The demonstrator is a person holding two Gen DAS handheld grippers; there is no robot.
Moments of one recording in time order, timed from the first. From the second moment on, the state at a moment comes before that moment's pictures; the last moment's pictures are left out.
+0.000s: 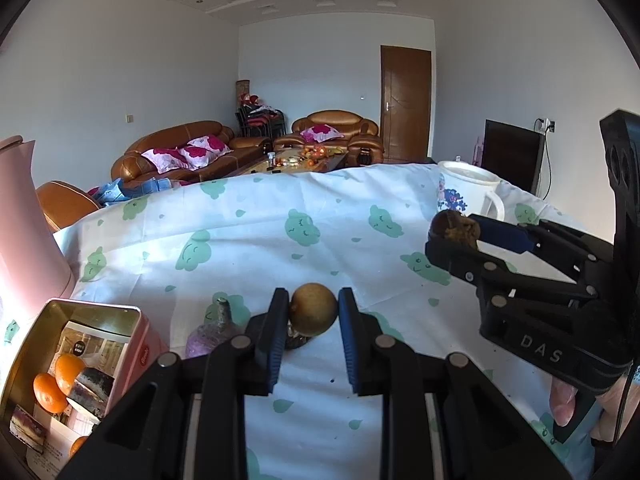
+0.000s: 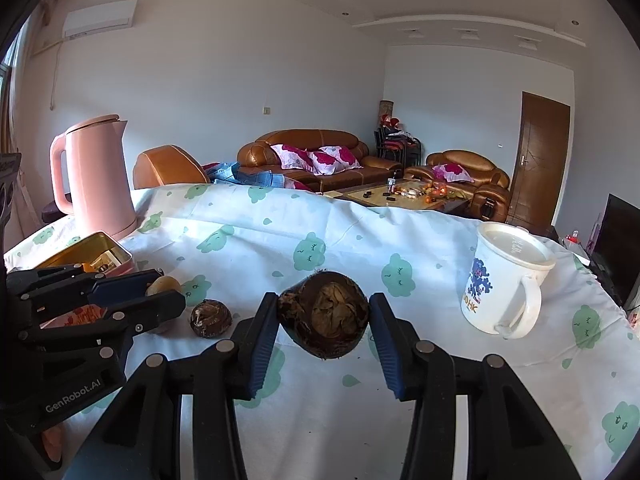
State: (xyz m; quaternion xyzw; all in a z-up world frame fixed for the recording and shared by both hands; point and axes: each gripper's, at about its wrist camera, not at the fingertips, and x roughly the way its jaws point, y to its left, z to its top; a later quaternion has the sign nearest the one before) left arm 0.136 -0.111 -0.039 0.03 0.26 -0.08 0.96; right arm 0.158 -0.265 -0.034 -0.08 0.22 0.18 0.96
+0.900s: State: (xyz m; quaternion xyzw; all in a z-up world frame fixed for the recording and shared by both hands) left arm 0.110 -0.112 -0.030 0.04 0.20 -0.06 0.98; right arm 0.127 -0.272 -0.025 -0.07 0.16 0.18 0.97
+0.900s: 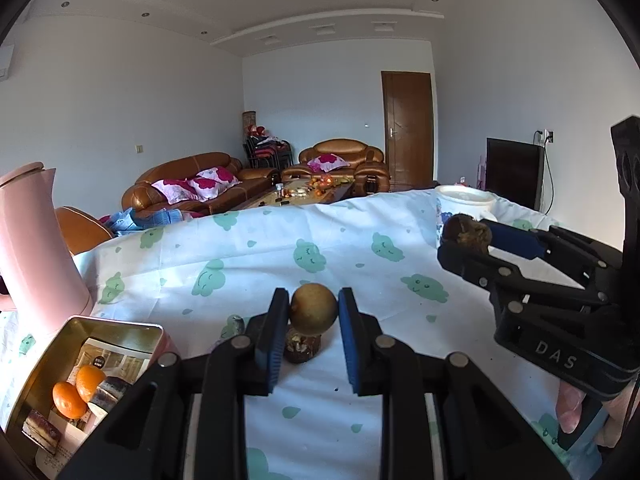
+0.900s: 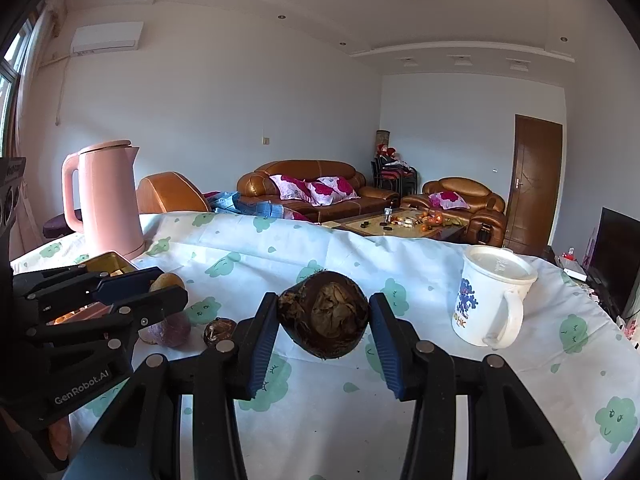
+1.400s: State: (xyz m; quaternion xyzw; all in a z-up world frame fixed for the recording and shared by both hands) left arm 0.101 -0.111 -0.027 0.04 0.18 -0.06 0.98; right arm 0.116 -0.276 -0.023 -0.06 0.14 0.17 0.97
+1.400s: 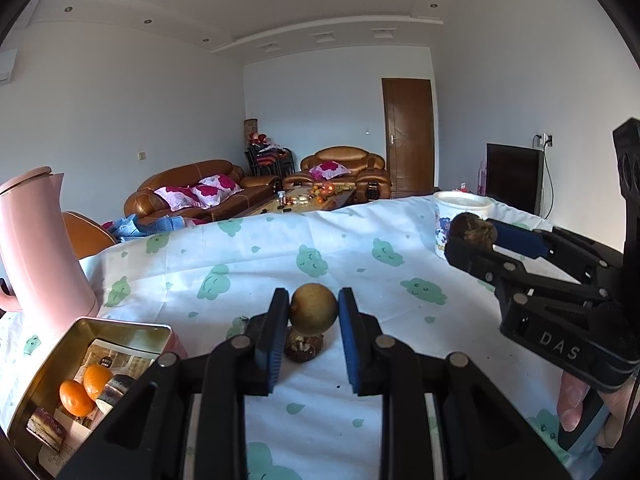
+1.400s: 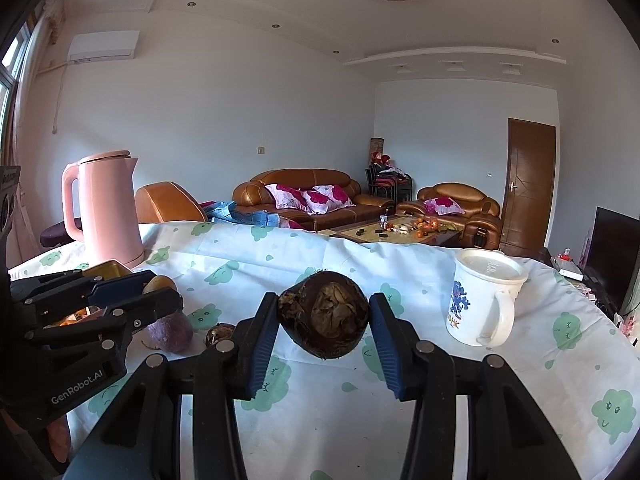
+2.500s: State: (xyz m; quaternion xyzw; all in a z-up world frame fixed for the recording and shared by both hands) left arm 0.076 -0.069 -0.024 0.02 0.19 -0.05 0.98; right arm 0.084 -0.240 -0.017 -0.07 0.14 0.22 0.96
